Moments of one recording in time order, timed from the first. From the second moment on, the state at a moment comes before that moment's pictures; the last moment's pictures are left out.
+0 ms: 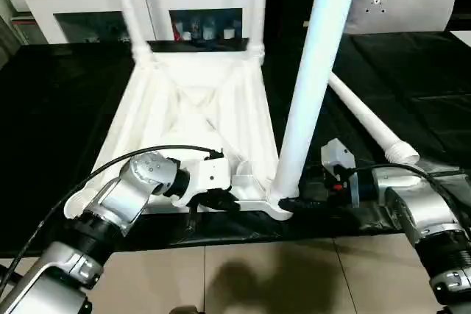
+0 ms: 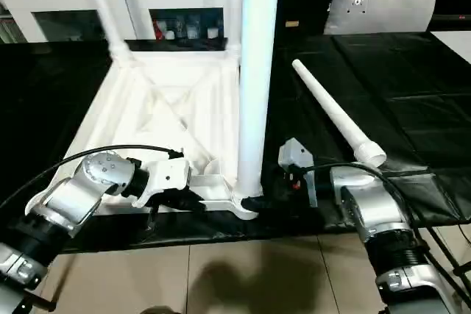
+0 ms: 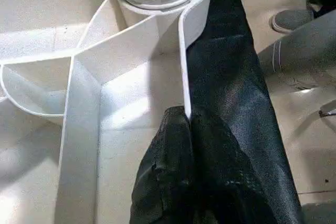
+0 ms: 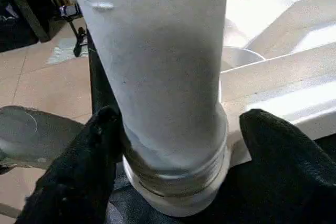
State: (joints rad) left arm -0.55 0.46 -0.46 0.38 0.06 0.07 -1.26; right arm -0.44 -0.48 0.17 0.48 0.20 0.10 1.35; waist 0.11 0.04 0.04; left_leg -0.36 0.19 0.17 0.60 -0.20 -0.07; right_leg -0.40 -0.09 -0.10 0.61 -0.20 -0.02
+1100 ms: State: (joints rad) left arm -0.48 0.09 -0.26 0.28 0.07 0.57 -0.67; right arm -0.49 -0.12 -0.03 0.60 0.16 0.14 0.57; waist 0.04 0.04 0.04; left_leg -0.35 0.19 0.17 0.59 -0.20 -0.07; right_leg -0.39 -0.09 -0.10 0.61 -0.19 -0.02
